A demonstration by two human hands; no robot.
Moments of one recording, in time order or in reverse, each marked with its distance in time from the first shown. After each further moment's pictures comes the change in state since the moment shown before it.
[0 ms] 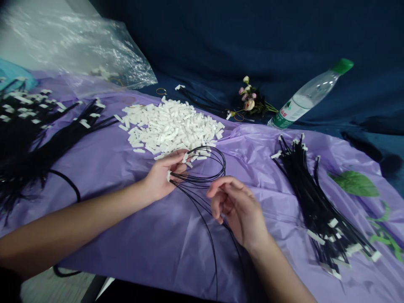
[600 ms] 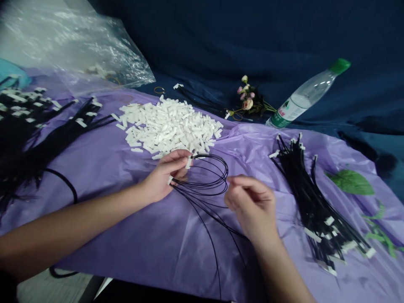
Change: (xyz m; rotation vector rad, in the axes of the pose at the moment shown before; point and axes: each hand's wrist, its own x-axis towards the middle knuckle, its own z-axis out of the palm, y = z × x) left_hand -0.002 -0.008 -0.002 0.190 -0.109 0.116; right_hand 0.000 -0.006 -0.012 -0.224 0.175 -0.434
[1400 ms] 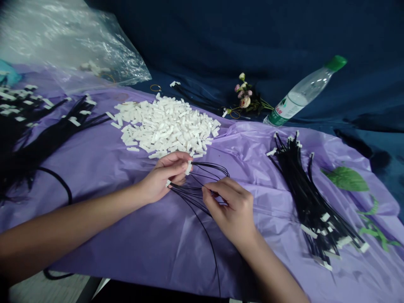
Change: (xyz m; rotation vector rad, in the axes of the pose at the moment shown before) left_hand -0.003 -0.004 -0.003 0.037 -0.205 0.021; right_hand -0.005 0.003 0.015 -0.781 -0.157 -0.323
